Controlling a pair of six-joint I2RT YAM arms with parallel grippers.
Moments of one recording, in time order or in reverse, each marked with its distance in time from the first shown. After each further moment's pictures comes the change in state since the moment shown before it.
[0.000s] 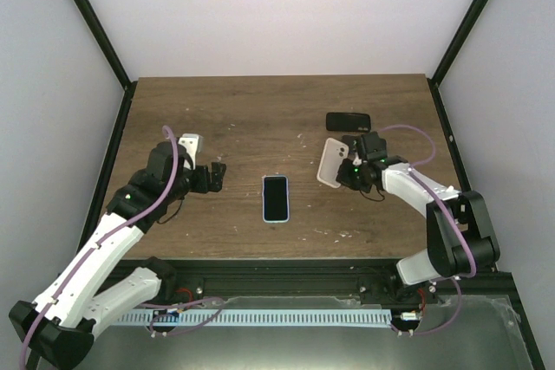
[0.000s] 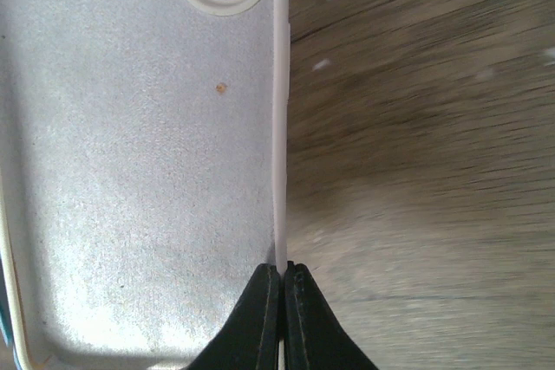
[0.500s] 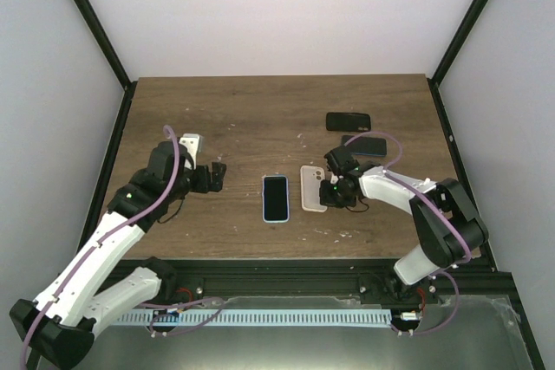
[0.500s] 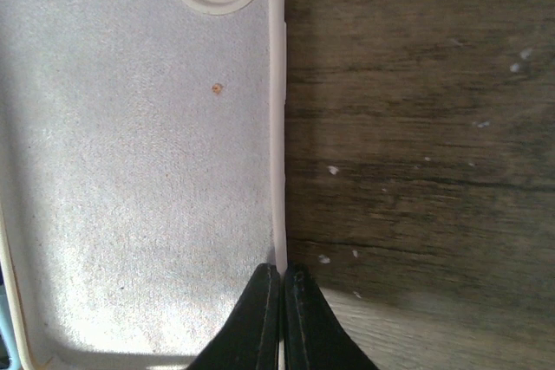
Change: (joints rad) left arm 0.000 0.006 0.000 0.000 -0.002 0.000; right arm 0.215 0.089 0.000 -0.085 0.038 -0.079
